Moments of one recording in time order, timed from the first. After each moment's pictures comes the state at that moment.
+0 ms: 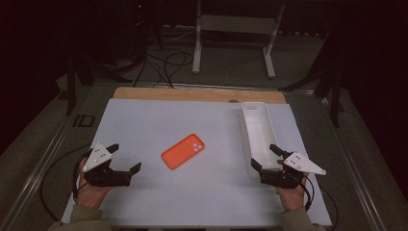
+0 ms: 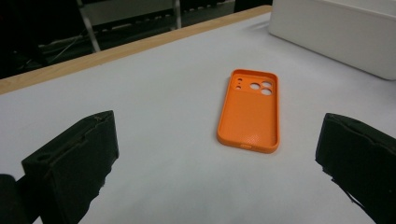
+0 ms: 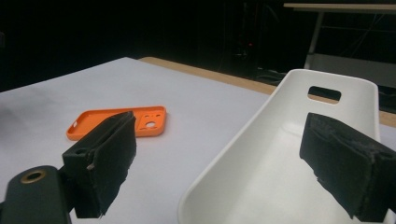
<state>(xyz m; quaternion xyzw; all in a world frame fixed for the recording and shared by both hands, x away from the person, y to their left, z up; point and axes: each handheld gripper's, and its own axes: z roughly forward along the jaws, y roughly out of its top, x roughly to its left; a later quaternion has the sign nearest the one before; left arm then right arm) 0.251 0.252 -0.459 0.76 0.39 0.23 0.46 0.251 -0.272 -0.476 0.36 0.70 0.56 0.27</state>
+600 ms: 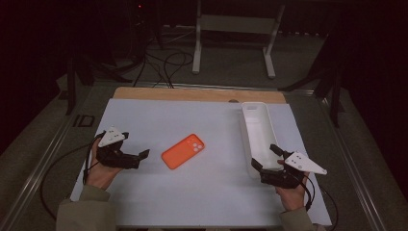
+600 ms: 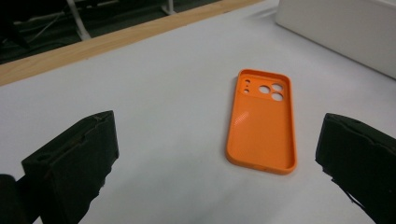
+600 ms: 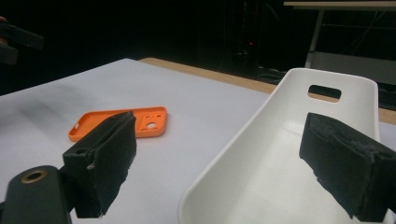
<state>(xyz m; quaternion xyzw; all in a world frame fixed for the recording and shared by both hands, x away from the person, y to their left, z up) 0.304 0.236 -0.460 0.79 0.39 0.19 0.43 0.251 -0.273 -0.476 0.37 0.70 0.56 0.26</state>
